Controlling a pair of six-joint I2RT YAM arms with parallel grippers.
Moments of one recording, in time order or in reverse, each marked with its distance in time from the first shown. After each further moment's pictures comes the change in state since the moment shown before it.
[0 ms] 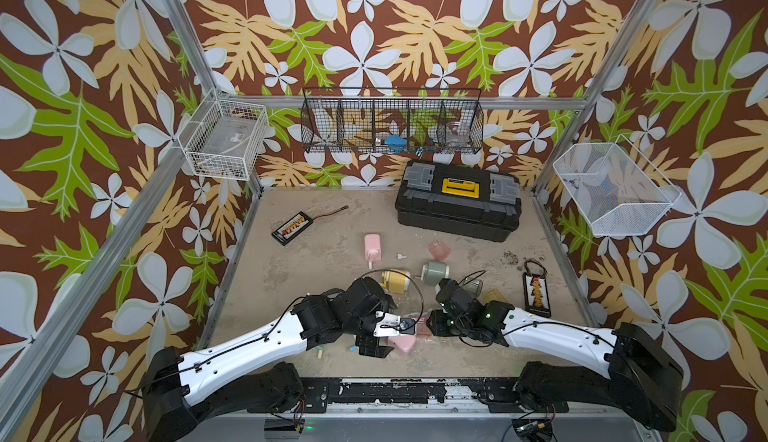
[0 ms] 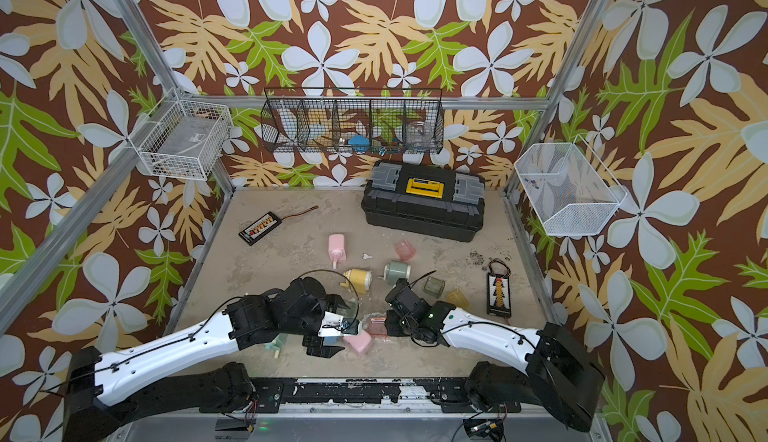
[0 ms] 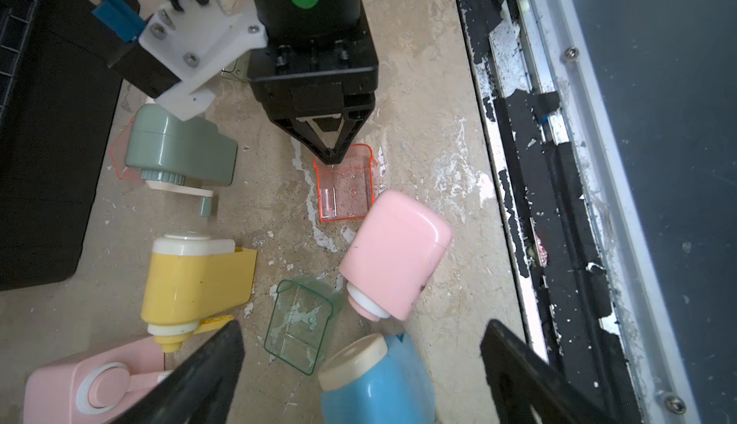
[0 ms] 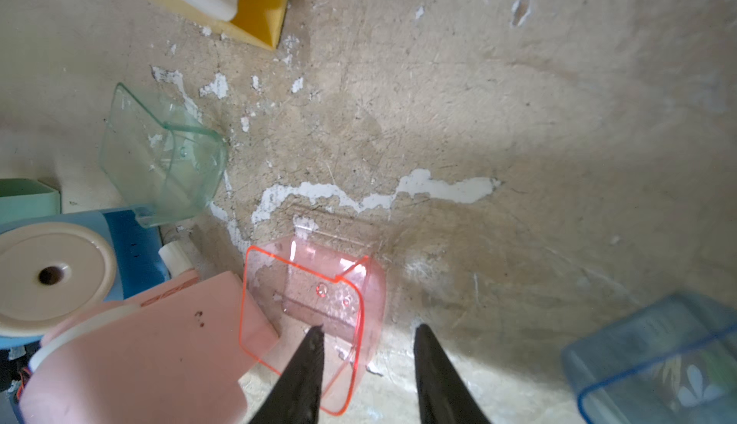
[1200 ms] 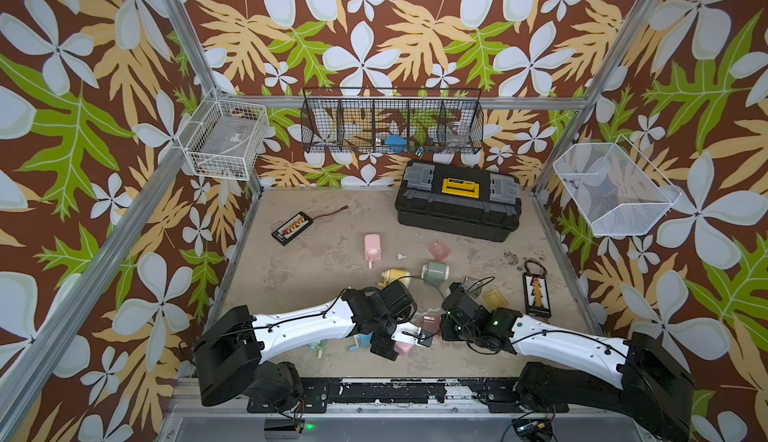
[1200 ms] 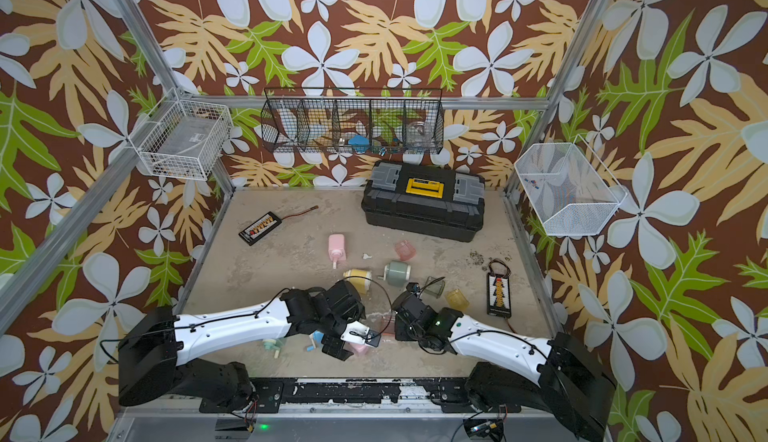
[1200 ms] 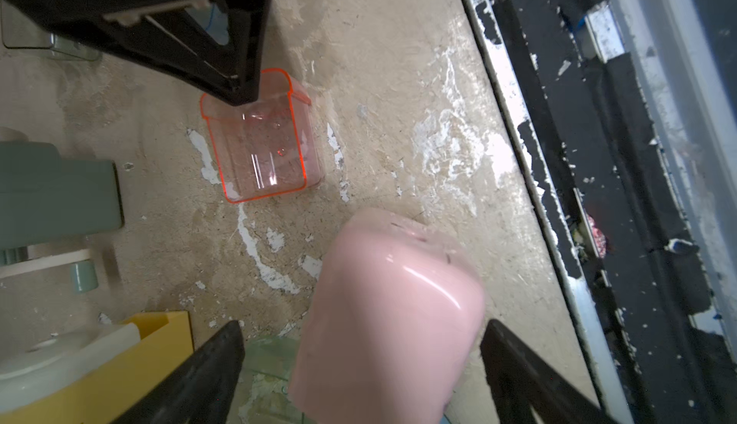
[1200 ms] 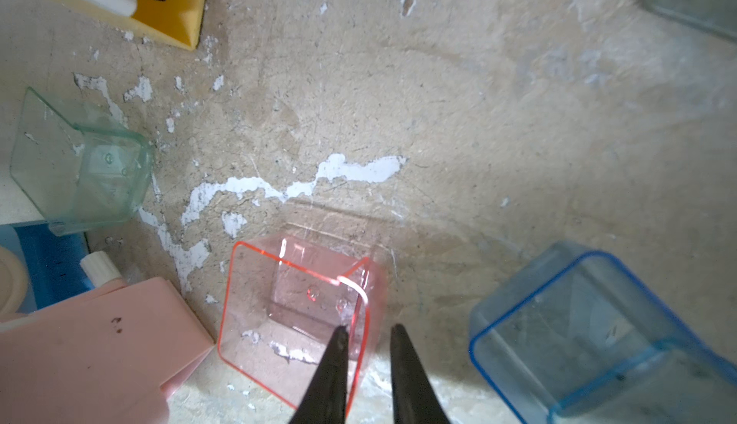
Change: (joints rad) left arm -0.039 0.356 0.059 0.055 -0.021 0.158; right arm 0.008 -0.096 -0.071 -0.058 0.105 0.029
